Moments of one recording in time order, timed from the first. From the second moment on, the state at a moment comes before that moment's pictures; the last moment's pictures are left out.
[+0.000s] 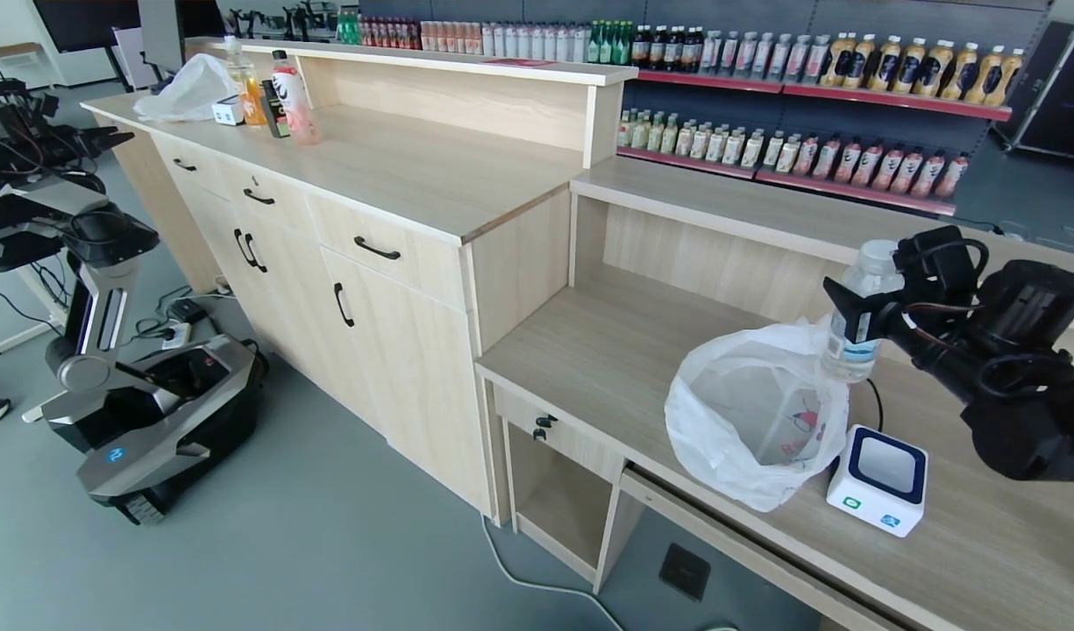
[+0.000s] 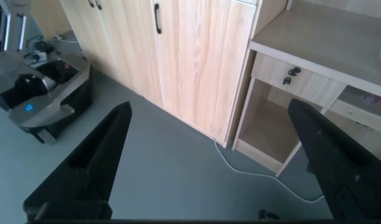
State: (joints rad) left arm 0.00 0.00 0.00 0.00 0.00 0.00; right arm -0.07 2.01 -0.84 -1.32 0.14 -0.30
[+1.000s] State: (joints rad) left arm 0.00 0.00 0.00 0.00 0.00 0.00; right arm -0.03 2.54 -1.42 -1.13 0.15 -0.08
